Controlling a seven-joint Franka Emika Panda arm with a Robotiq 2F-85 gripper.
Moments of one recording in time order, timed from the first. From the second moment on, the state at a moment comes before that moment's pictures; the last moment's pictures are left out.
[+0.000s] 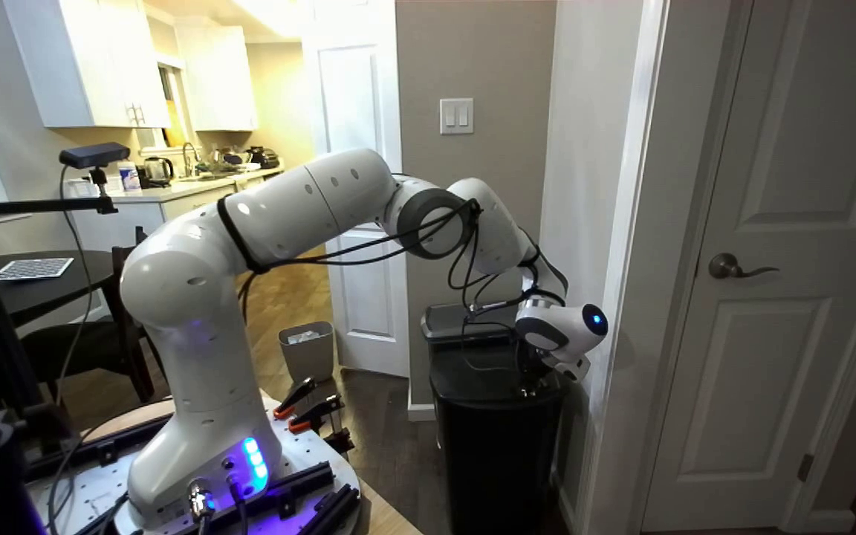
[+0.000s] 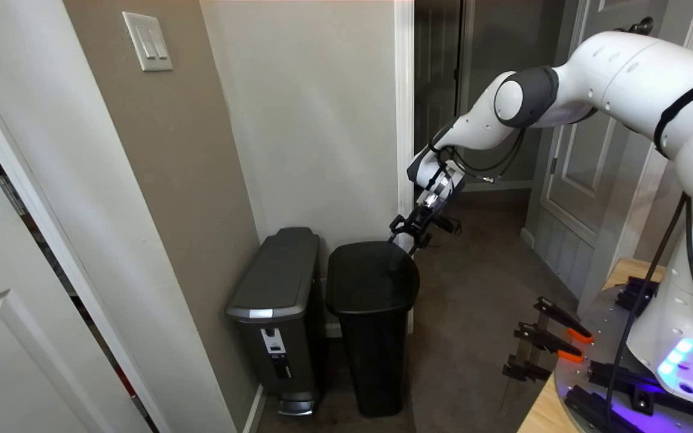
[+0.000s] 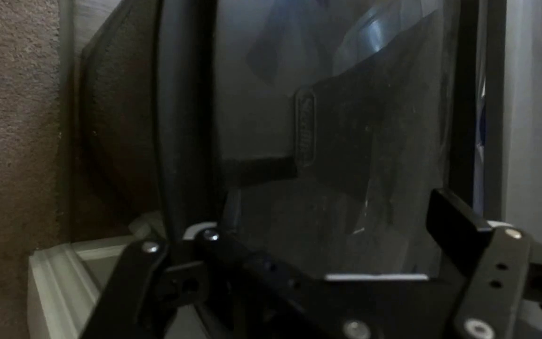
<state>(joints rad) -0.41 1.20 0.08 -1.31 0.87 2.28 -0.40</state>
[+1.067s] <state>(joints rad) -0.37 1.20 0.02 -1.31 0.80 2.36 -0.26</state>
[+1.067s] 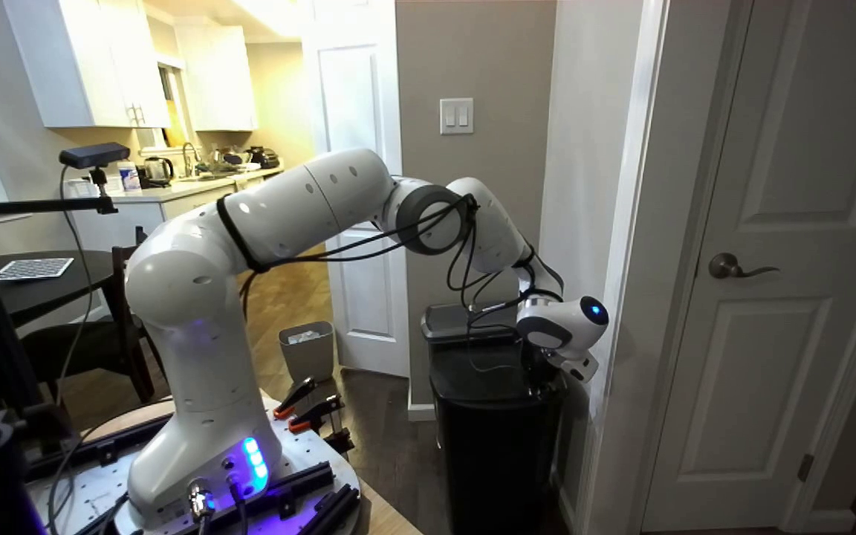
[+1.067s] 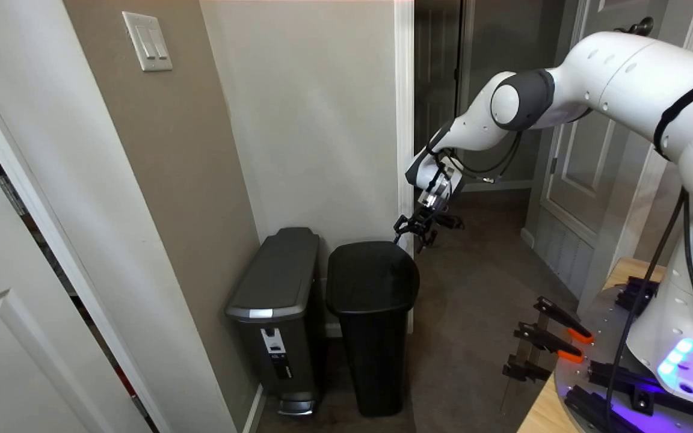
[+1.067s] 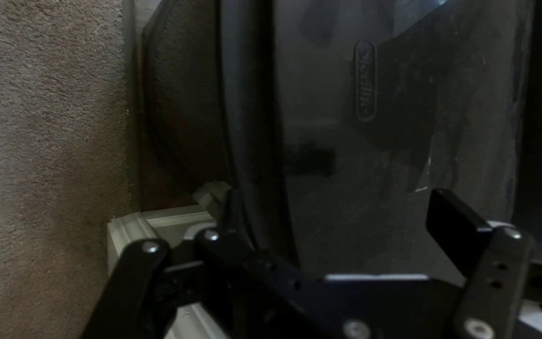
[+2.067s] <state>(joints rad) -0.52 1.35 0.17 -1.22 0.88 2.35 -0.34</state>
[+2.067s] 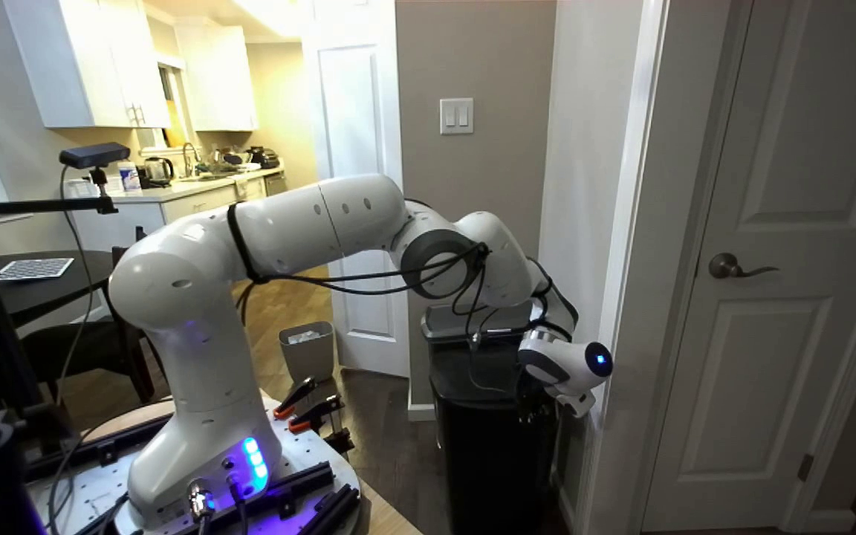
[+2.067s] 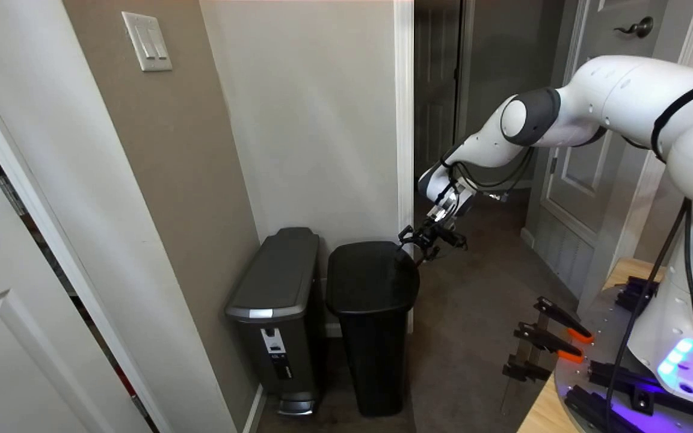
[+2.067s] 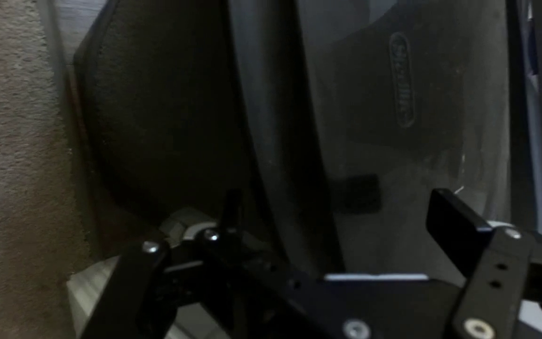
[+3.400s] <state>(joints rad) -0.61 1.17 0.33 -1.44 0.93 2.45 -0.61</state>
